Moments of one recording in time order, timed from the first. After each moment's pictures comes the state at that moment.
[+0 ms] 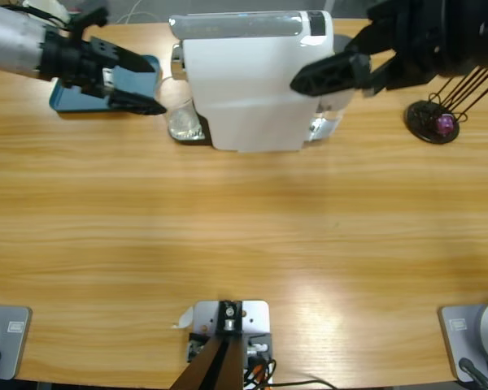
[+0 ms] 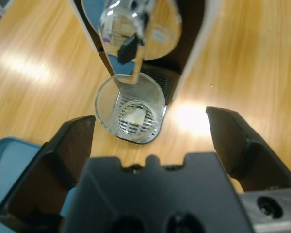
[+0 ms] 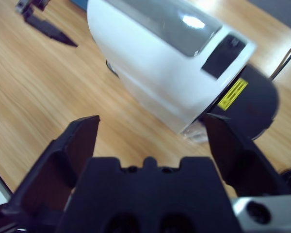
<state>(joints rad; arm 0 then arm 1) -0.35 1.74 -1.06 0.23 -0.64 0.67 0.81 1.44 -1.23 0.54 -0.01 0.11</state>
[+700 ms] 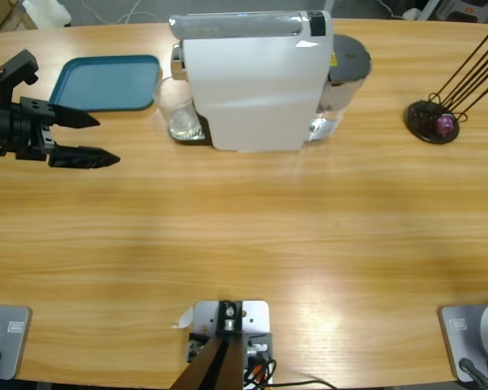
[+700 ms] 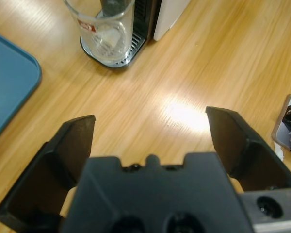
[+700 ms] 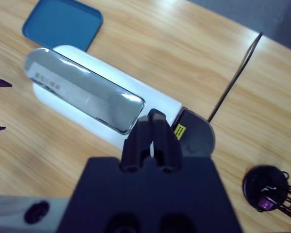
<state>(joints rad) -0.33 1.45 -0.75 0.24 -0.51 0.41 0.62 1.76 -1.81 0.94 0.03 0.13</state>
